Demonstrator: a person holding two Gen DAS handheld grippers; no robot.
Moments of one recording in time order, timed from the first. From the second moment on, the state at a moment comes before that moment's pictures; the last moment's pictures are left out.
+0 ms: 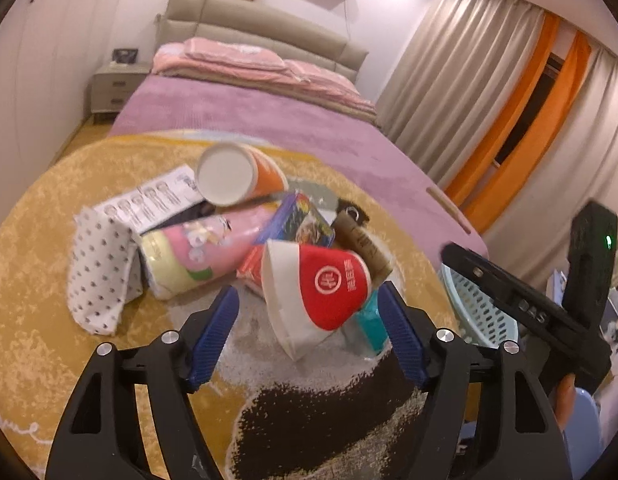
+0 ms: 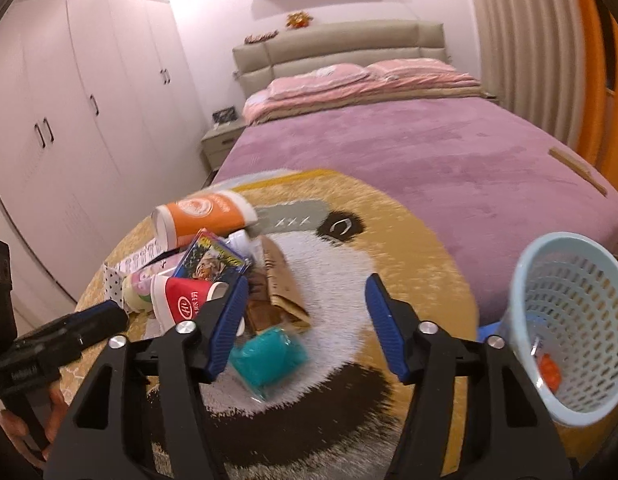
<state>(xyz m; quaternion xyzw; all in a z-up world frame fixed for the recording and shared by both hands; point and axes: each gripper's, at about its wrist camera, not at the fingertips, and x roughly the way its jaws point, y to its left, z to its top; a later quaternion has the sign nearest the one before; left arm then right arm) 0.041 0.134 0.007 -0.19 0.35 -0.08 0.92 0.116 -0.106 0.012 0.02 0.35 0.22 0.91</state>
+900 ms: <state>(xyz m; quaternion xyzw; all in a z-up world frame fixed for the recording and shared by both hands) 0.071 0.120 -0.022 -0.22 0.38 -0.12 0.89 0.167 -0.061 -0.042 -0.01 0.42 0.26 0.87</state>
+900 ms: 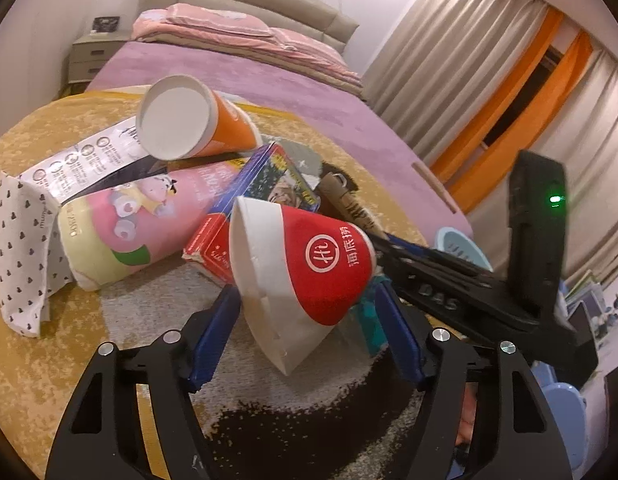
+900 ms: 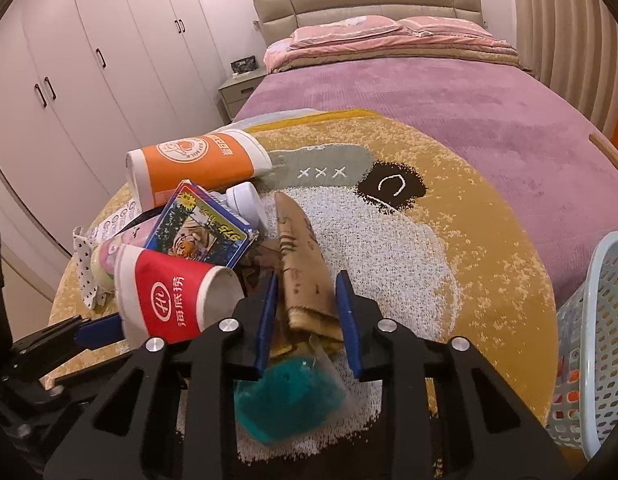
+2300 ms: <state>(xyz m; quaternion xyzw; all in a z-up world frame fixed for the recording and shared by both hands) 0.062 0.044 0.041 -0.18 0.30 -0.21 0.91 0.119 -0.222 0.042 0.10 0.27 0.14 0.95</state>
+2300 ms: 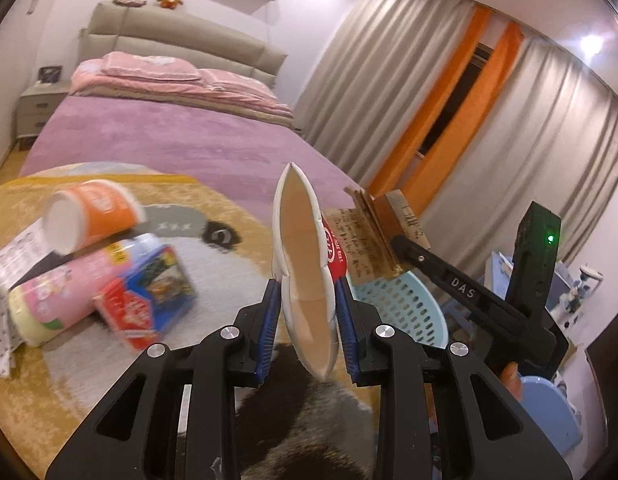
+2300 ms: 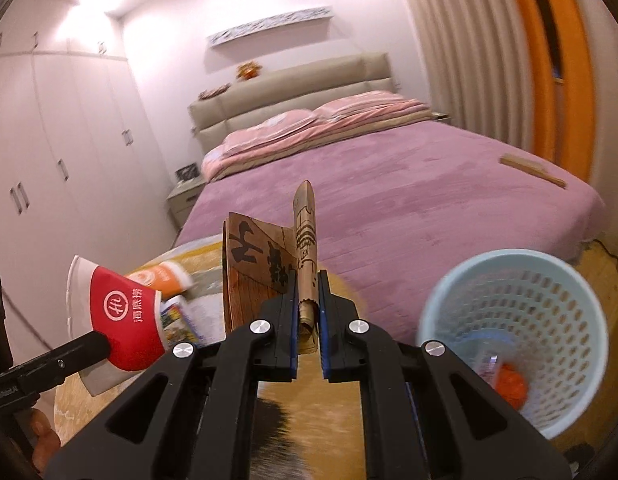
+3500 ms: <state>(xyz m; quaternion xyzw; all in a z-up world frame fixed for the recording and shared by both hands) 0.146 -0.176 -0.008 -0.07 0.40 -0.32 0.86 0.131 -0.425 -0.042 0.20 0.38 -0.07 0.90</state>
